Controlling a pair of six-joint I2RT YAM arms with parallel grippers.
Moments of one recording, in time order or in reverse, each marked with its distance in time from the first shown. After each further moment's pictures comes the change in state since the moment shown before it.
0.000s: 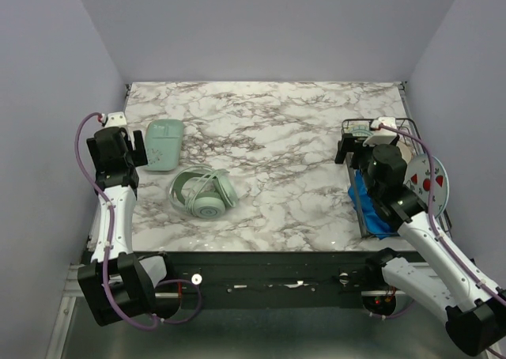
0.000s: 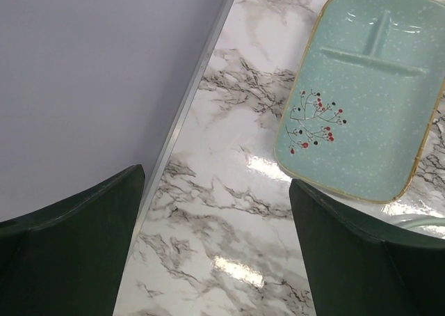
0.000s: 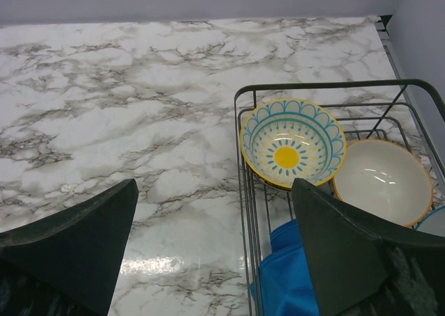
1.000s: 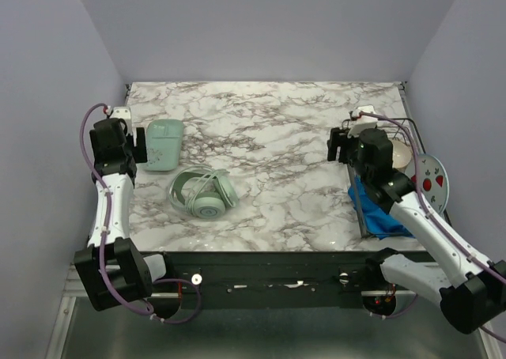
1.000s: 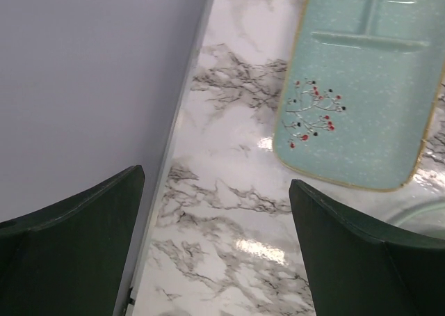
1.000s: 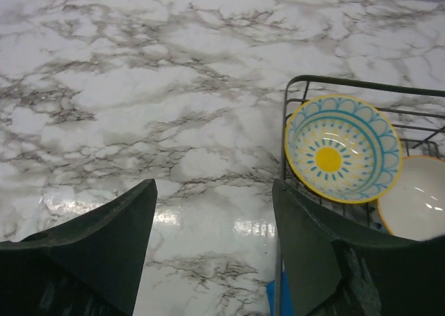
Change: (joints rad) left arm -0.025 0.105 0.110 -0.091 0.061 0.107; right arm 0.037 0.216 0.134 -0.069 -0.184 -0.046
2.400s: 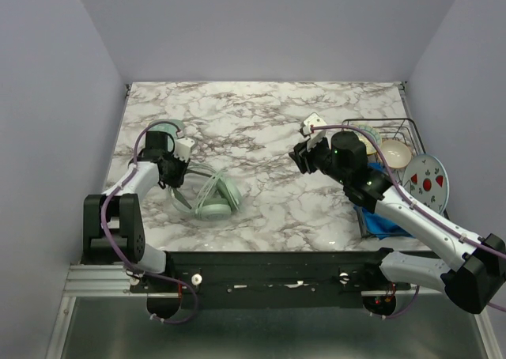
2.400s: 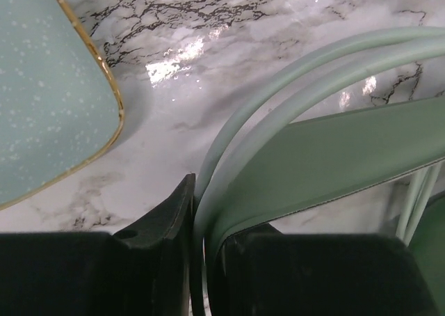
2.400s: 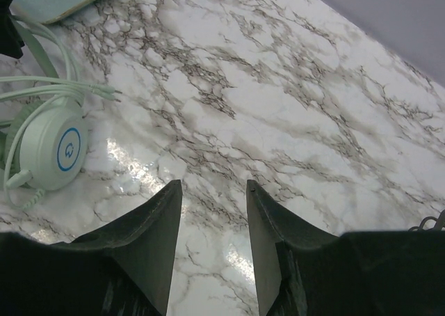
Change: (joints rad) left arm -0.229 0.256 -0.100 -0.117 0.389 0.209; right arm 0.211 0.072 0.030 0.093 -0.254 -0.213
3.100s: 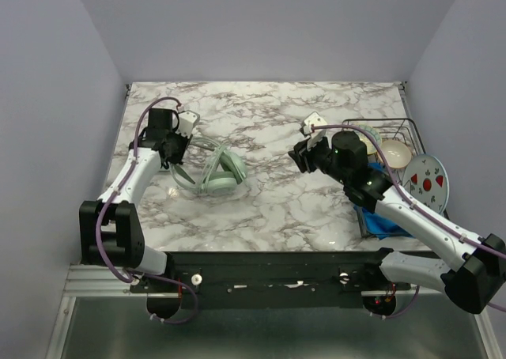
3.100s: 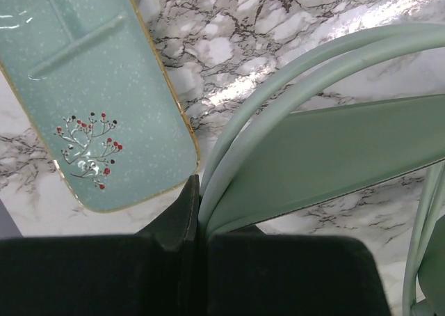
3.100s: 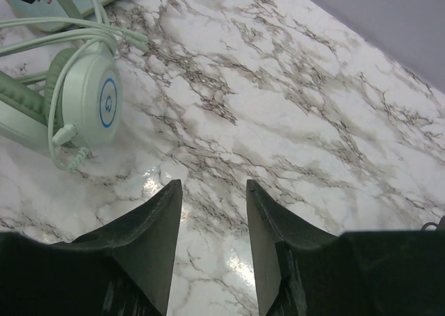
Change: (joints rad) left arm -0.106 -0.007 0.246 -0.082 -0.155 -0.079; right arm 0.000 0.000 0.002 0.018 -0.009 0.004
